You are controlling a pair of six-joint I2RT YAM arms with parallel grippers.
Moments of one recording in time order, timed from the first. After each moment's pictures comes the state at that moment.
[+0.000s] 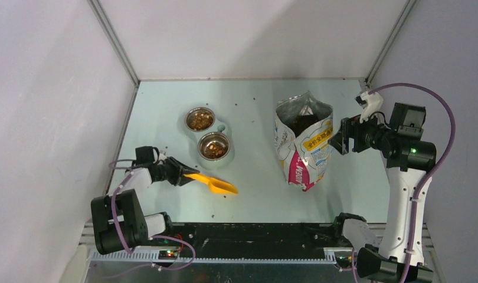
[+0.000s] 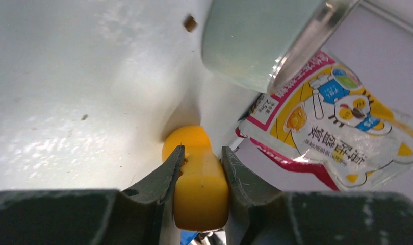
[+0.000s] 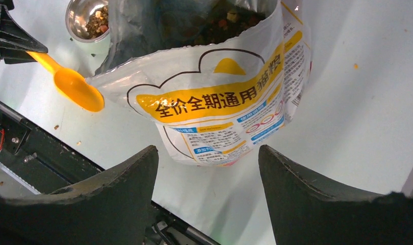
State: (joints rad) left arm 0.23 1.22 0.45 -0.39 0.78 -0.83; right arm -0.22 0.99 1.37 -1.12 -0.67 -0.30
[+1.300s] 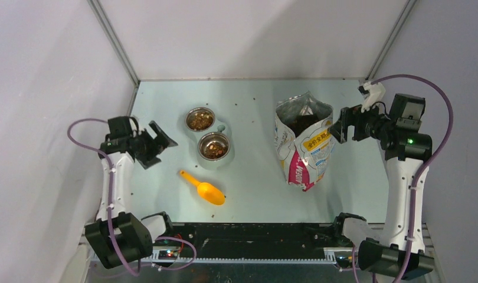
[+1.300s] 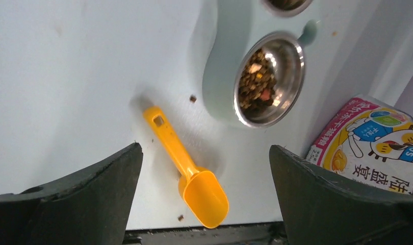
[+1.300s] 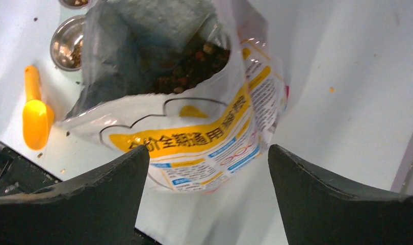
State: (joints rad) left arm 0.30 1.11 0.92 -0.85 0.39 -0.49; right arm -0.21 1.03 1.35 -0.98 -0.66 -0.25
